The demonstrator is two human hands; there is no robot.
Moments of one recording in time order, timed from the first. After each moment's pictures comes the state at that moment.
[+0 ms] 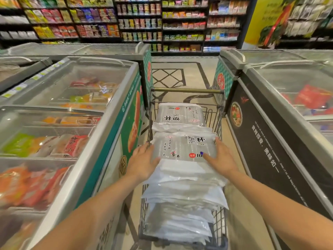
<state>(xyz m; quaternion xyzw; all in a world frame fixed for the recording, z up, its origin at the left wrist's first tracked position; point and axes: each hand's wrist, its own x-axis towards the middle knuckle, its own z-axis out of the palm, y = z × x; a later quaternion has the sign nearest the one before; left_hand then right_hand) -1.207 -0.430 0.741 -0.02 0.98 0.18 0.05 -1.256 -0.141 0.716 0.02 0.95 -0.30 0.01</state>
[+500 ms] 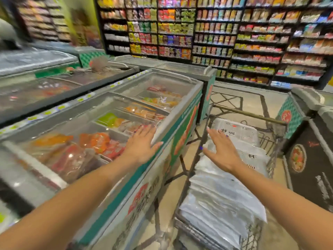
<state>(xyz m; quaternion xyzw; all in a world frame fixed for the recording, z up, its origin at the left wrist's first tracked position) -1.019 -0.562 0.837 -0.14 0.98 0.09 -0.08 -1.146 -0.292 0.836 -0.34 0.92 -0.20 -0.03</state>
